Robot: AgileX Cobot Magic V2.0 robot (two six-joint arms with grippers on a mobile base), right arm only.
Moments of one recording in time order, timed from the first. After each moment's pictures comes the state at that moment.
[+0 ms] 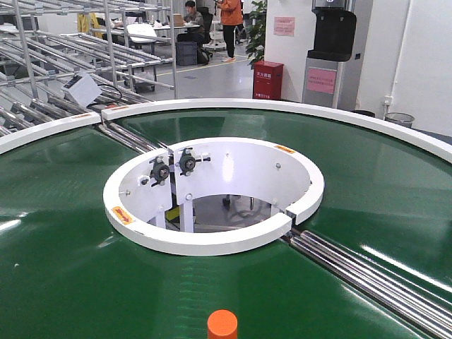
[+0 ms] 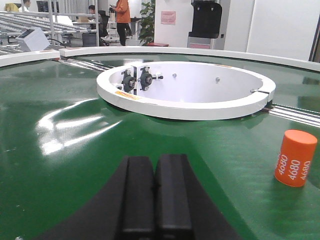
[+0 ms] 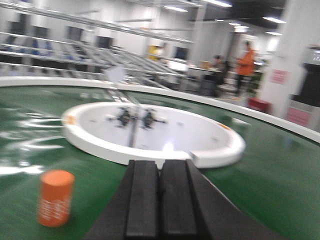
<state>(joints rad) 0.29 0.13 -0.12 -0.05 -0.02 -0.14</state>
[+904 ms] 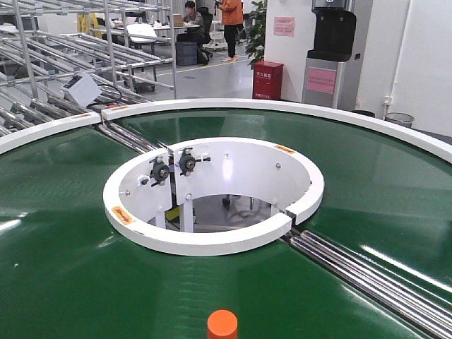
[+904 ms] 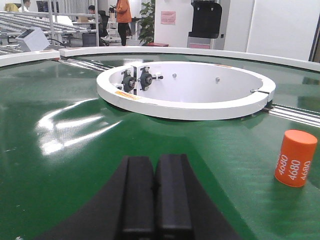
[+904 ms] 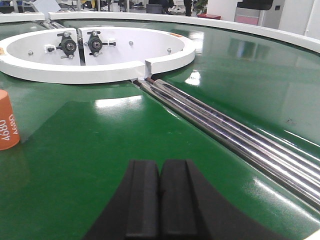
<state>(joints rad) 0.08 -0.01 0.03 0.04 0.20 -0.10</state>
